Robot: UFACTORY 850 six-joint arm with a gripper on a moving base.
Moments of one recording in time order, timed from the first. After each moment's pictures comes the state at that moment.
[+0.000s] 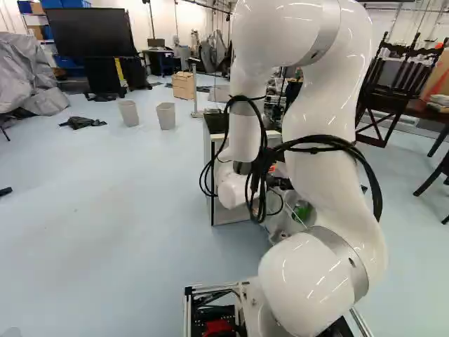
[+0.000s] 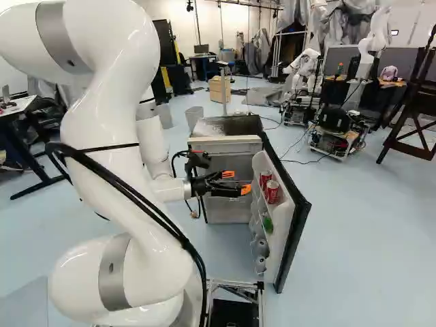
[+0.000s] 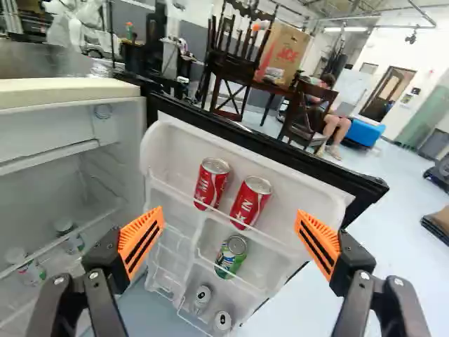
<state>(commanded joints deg) 15.9 -26.6 -21.6 76.9 78.0 -9.0</state>
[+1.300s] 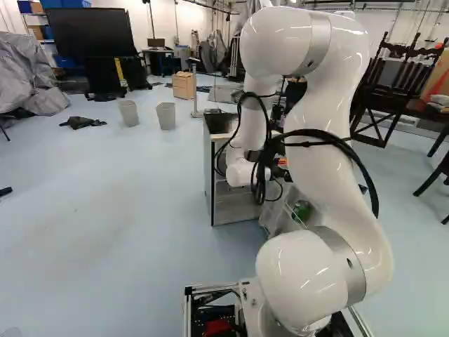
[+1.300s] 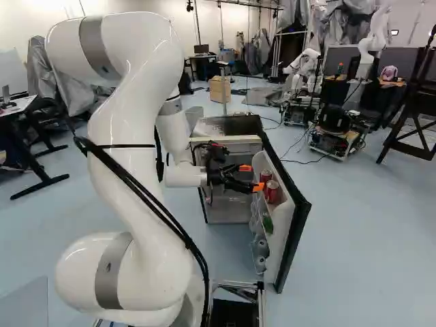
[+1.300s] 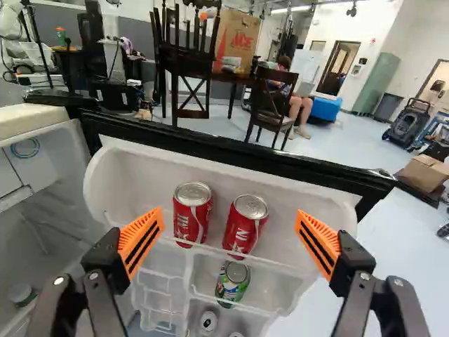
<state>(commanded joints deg) 5.4 -31.9 -32.5 77.6 77.5 -9.0</state>
